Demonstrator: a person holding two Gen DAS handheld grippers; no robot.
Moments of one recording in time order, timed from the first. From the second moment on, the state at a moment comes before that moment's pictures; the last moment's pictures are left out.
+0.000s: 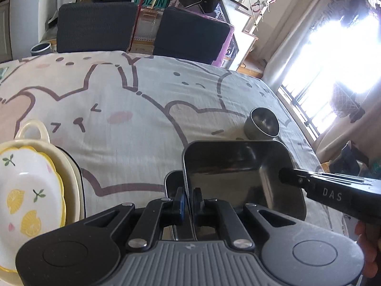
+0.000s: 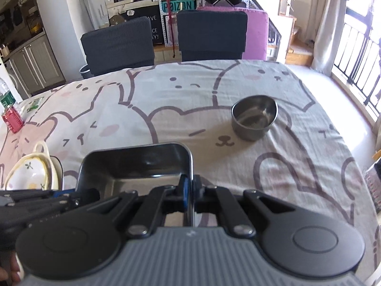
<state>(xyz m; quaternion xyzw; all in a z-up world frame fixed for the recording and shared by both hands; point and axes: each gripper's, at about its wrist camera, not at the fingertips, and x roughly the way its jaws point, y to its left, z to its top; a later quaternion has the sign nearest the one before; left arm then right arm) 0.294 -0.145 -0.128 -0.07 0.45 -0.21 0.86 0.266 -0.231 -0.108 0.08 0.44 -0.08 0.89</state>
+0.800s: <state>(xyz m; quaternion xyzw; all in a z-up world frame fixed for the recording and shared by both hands) 0.308 -0.140 -0.147 -0.05 0.48 -0.22 0.85 0.278 -0.223 -0.118 0.05 0.47 -0.07 0.88</state>
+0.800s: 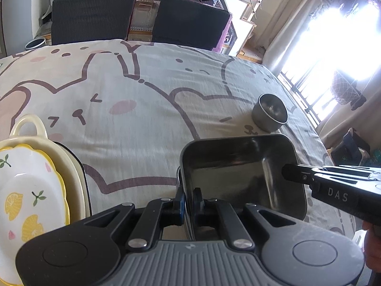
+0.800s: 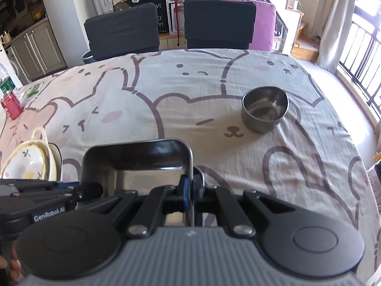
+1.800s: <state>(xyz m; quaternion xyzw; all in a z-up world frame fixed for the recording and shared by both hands) 0.307 -0.162 -0.151 0.04 0.46 -0.21 0.86 0.293 -0.215 -0.142 -0.01 0.52 -0.08 0.85</state>
